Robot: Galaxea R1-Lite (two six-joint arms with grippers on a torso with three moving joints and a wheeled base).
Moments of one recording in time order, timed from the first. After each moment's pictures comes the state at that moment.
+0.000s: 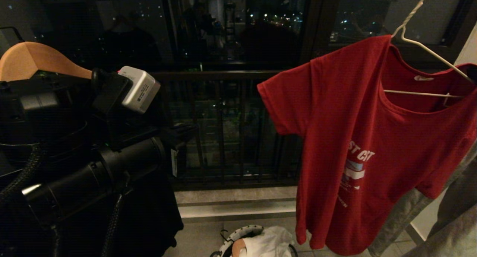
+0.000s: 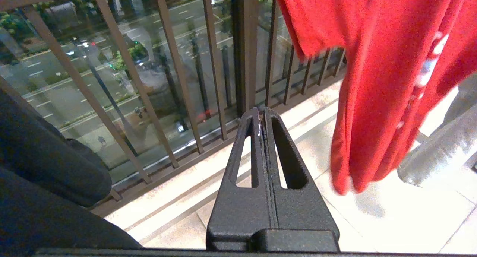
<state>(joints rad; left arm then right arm) -0.66 1.37 -0.75 -0.58 0.07 0.06 -0.39 1.42 -1.31 -0.06 0.08 -0.44</state>
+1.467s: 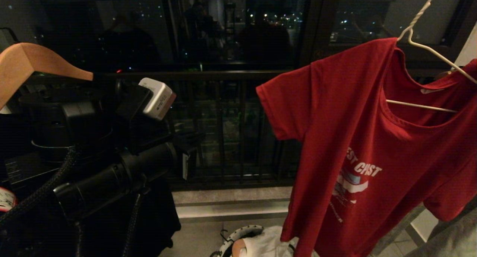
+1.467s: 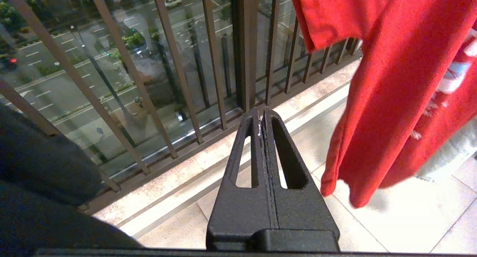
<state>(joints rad) -0.66 1.43 -0.75 -0.59 0.07 0.06 -0.48 1.26 -1.27 0.06 0.52 -0.27</state>
